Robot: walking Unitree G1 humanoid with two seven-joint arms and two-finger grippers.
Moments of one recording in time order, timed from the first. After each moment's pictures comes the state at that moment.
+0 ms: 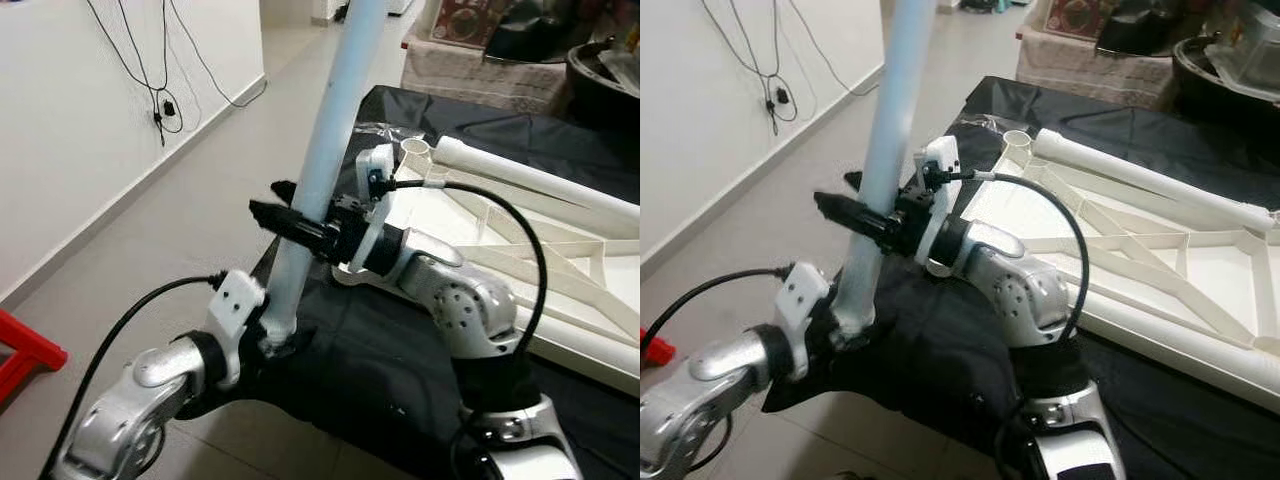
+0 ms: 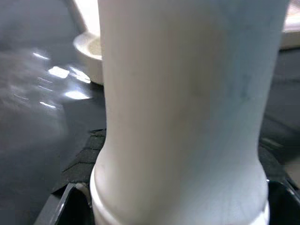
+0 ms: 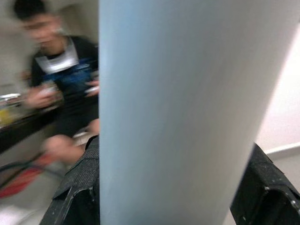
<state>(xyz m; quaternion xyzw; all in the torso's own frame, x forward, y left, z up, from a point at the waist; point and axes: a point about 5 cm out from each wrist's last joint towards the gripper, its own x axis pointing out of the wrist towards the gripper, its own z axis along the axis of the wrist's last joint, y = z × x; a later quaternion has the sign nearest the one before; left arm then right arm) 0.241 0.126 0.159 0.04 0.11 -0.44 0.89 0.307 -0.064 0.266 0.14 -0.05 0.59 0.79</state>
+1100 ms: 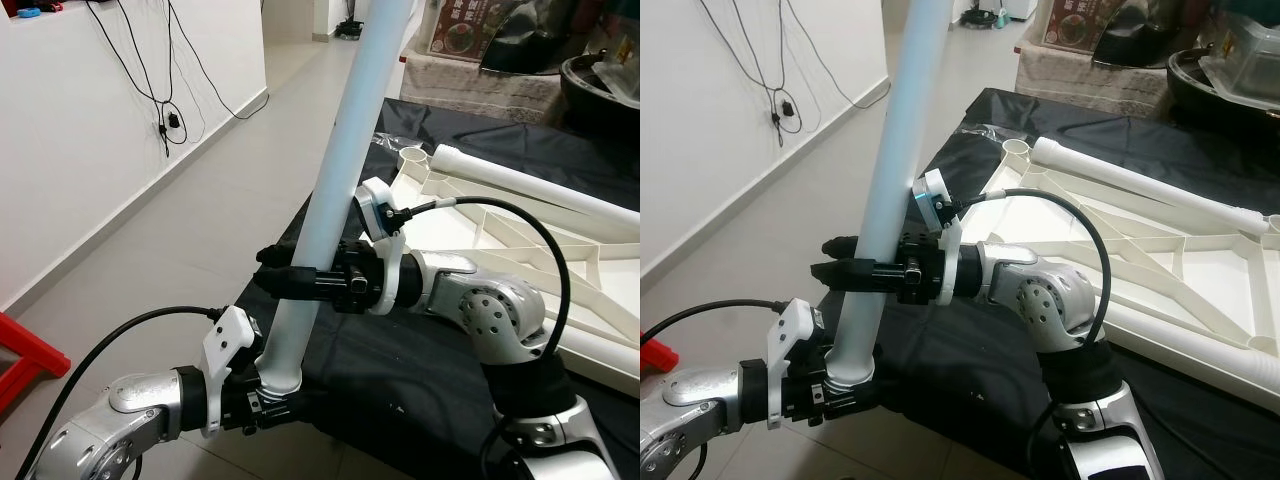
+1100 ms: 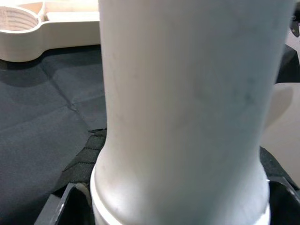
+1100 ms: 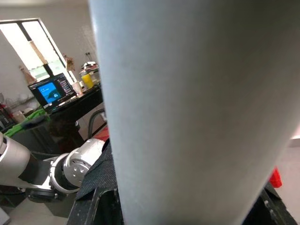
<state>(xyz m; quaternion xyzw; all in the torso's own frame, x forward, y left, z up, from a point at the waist) 0.214 0.129 0.154 0.00 0.15 -0.53 0.84 0.282 -0.069 0.248 0.14 0.05 0.71 0.69</state>
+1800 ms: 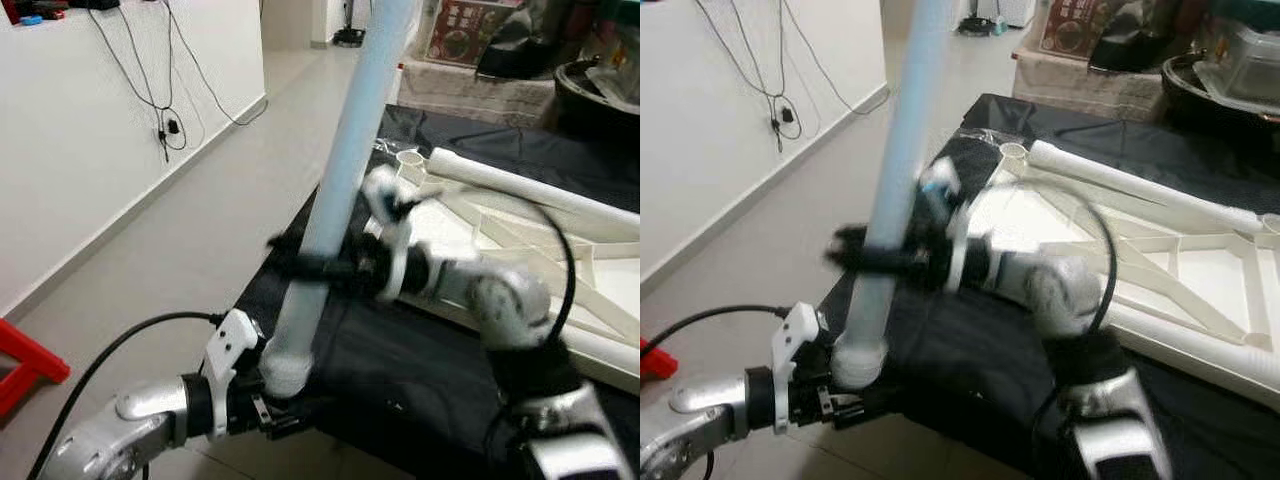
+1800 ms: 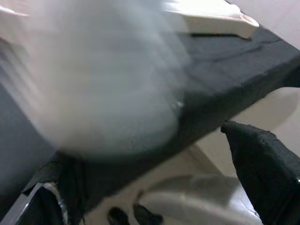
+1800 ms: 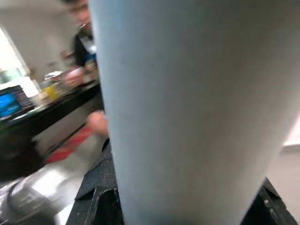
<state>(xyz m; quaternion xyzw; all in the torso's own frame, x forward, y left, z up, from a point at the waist) 0.206 0.125 0.140 -0.02 0.18 -0.51 0.84 0.314 -0.102 0.271 0.13 0.00 0.64 0.76</state>
